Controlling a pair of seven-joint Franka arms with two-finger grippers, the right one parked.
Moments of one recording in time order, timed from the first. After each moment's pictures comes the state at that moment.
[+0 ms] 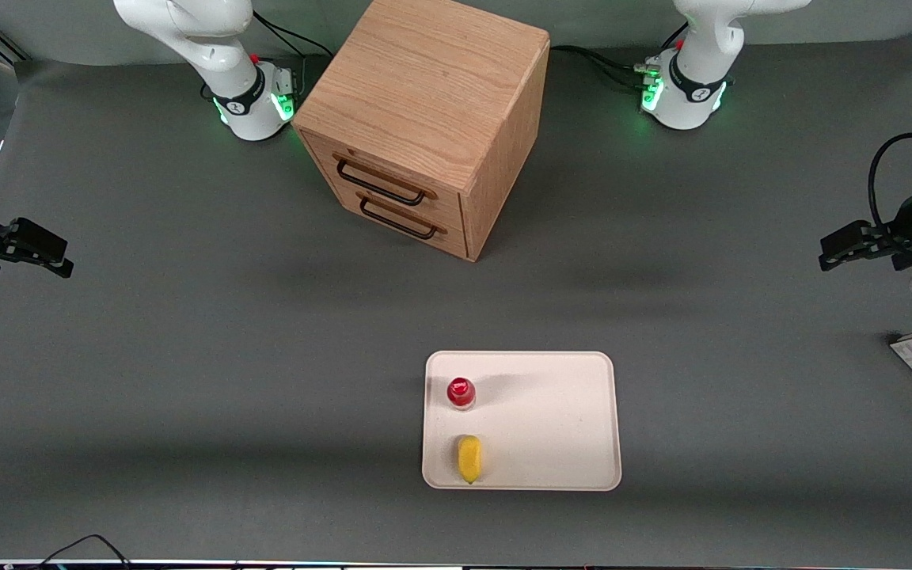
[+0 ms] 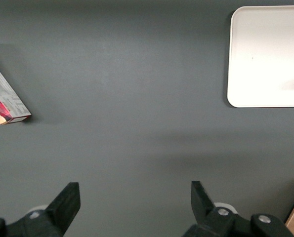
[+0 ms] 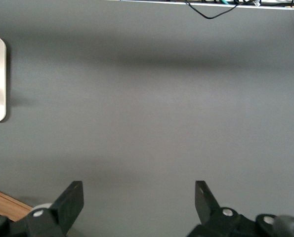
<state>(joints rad) 0.02 0.08 -0.03 -1.58 0.01 1.66 0.01</state>
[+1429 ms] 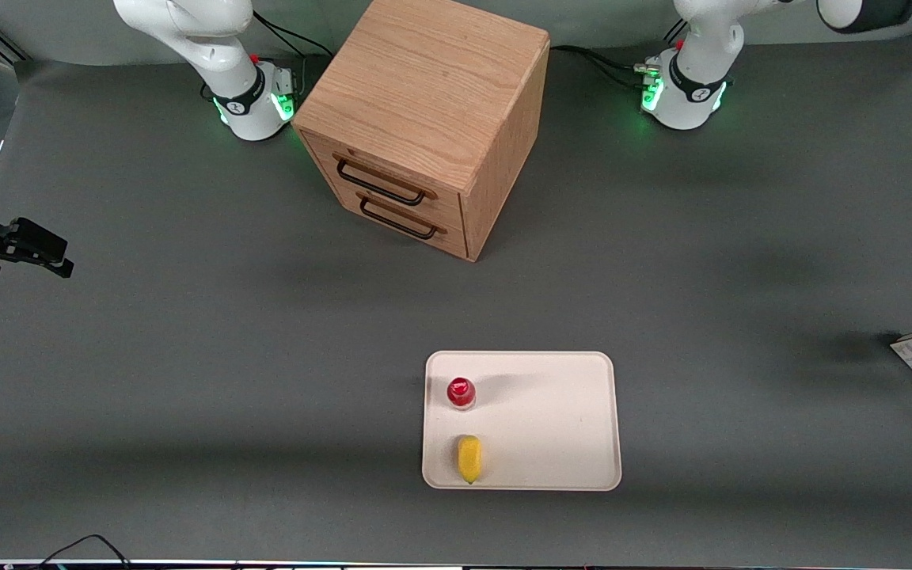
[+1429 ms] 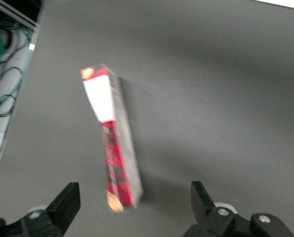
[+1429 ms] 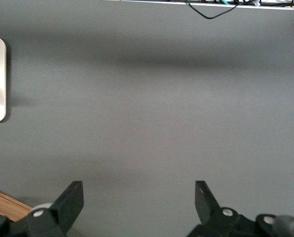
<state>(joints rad) 0.19 0.64 0.29 -1.35 0.01 2.16 0.06</state>
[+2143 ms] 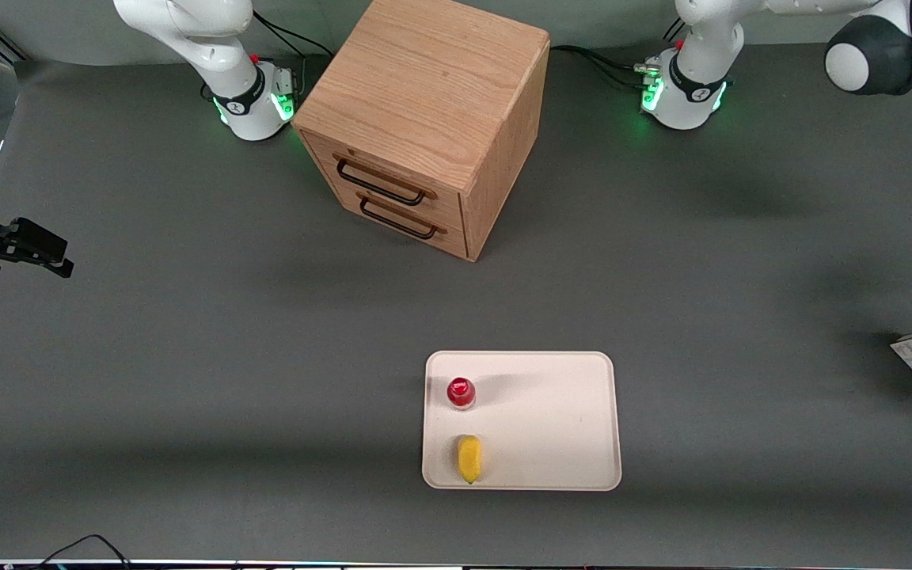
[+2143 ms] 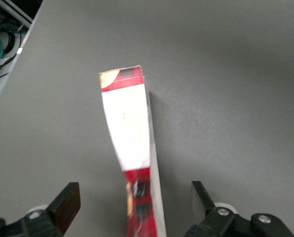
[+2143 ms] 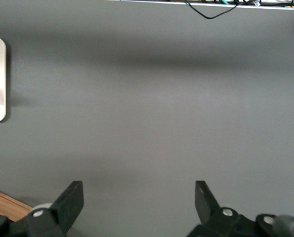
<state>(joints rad) 0.29 0.88 0.28 -1.34 -0.14 2.50 0.11</state>
